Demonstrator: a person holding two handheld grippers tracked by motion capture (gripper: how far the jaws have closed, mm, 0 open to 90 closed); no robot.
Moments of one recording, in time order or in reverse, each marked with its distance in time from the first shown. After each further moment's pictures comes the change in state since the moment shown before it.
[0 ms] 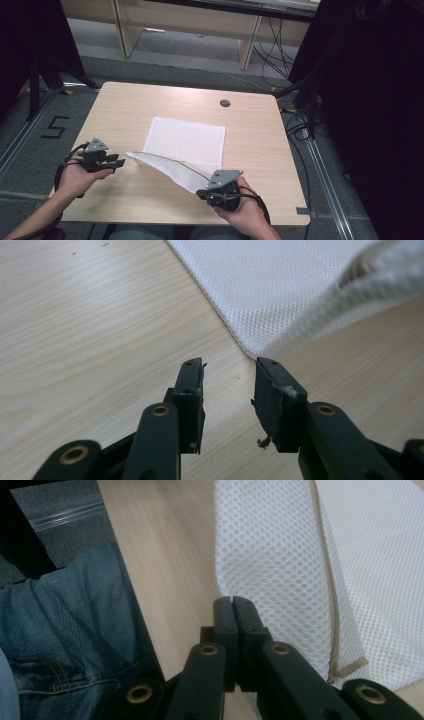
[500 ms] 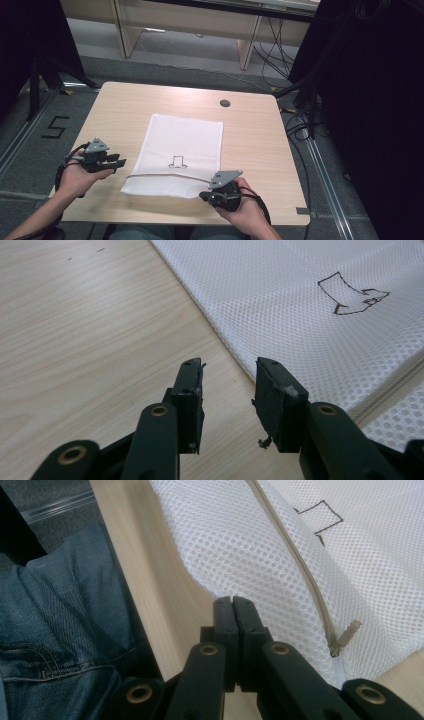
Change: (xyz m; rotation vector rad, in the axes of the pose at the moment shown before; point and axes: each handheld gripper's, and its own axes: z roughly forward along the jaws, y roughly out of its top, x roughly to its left) left arm -0.002 0.001 0.000 -0.008 -0.014 0.016; right arm -0.007 -0.012 0.009 0.049 -0.001 0.035
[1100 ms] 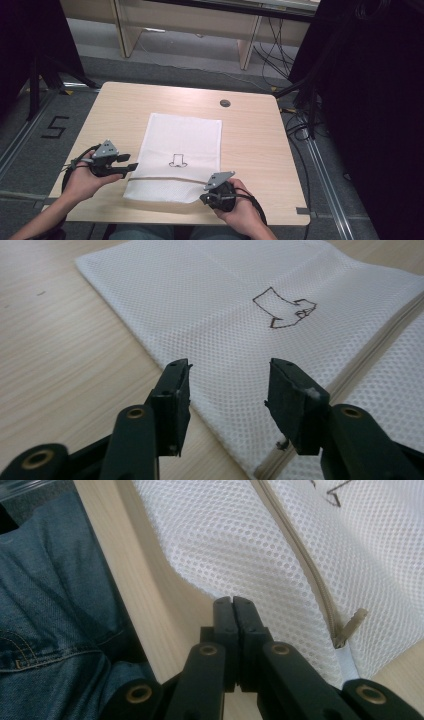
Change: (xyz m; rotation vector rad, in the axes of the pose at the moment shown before) left arm -0.026 0.008 0.006 -0.058 -0.113 0.102; right arm -0.003 -0.005 0.019 0.098 -0.023 -0.004
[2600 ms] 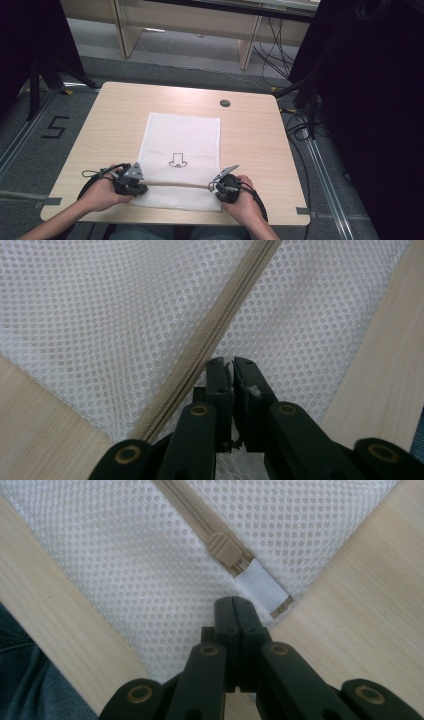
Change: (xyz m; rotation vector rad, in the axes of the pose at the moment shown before) left arm -0.049 -0.011 0.030 0.367 -0.175 0.252; right arm -0.034 -0.019 0.017 0.214 -0.145 0.255
